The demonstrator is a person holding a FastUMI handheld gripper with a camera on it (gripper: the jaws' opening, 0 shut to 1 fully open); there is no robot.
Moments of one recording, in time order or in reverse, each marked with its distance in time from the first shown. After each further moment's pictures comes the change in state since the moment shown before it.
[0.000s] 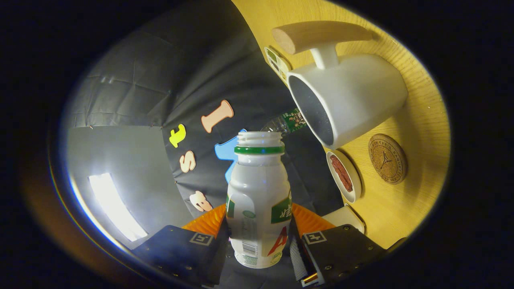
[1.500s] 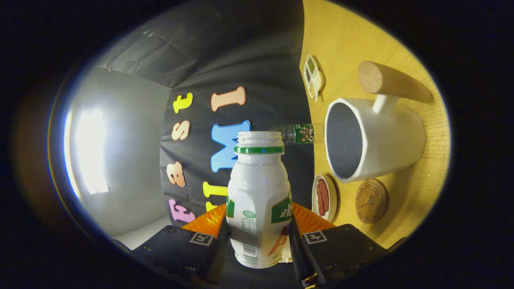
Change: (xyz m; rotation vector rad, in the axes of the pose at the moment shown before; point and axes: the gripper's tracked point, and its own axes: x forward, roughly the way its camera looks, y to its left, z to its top) arm 0.002 -0.018 0.007 -0.492 0.059 -0.095
